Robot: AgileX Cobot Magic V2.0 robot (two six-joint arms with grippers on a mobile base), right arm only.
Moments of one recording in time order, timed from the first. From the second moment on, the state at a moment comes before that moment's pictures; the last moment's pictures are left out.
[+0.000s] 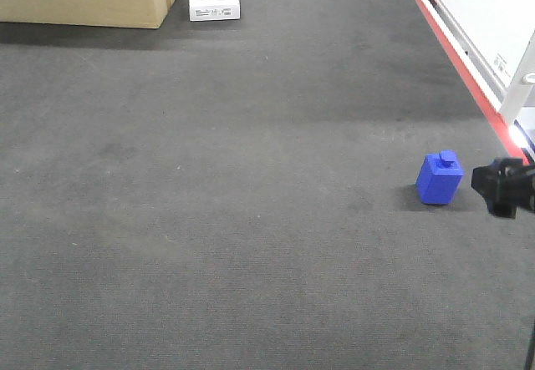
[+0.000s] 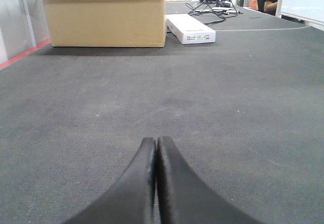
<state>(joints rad) 0.01 1.02 -0.79 0.00 0.56 0.06</state>
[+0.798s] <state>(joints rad) 0.01 1.85 -1.73 -0.08 1.23 0.02</state>
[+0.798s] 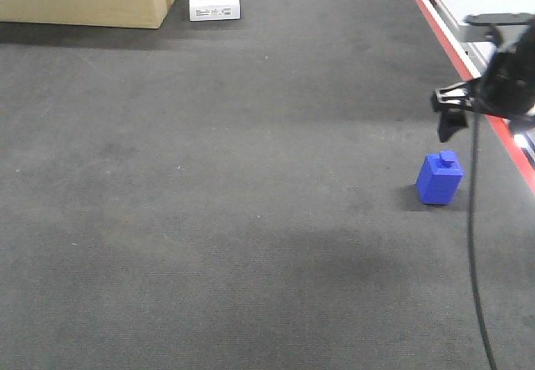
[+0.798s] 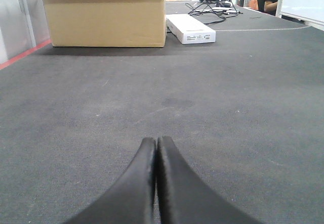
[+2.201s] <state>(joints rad) 0.01 2.26 -1.90 -0.11 1.17 0.00</state>
